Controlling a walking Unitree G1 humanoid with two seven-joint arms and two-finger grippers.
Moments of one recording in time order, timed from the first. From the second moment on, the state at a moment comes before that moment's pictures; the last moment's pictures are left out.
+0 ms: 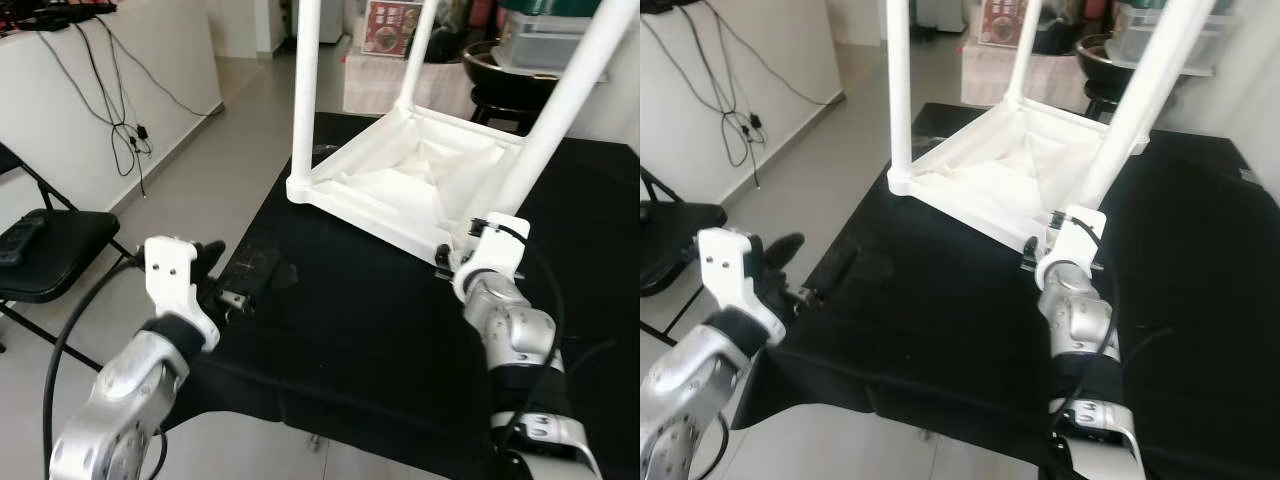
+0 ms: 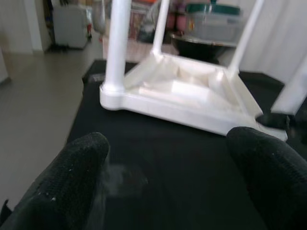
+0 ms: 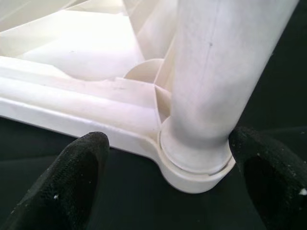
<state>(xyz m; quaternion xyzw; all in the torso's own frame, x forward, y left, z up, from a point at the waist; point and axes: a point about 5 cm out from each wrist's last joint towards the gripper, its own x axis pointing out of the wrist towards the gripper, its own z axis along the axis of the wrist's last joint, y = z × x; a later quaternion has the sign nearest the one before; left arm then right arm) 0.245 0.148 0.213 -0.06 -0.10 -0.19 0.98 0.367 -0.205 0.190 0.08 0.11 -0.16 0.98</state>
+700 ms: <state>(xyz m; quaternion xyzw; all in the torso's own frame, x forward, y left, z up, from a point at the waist) 0.222 0.154 0.196 -0.04 -0.07 -0.14 0.99 0.397 -0.193 0.210 0.10 0.04 -0.20 0.97</state>
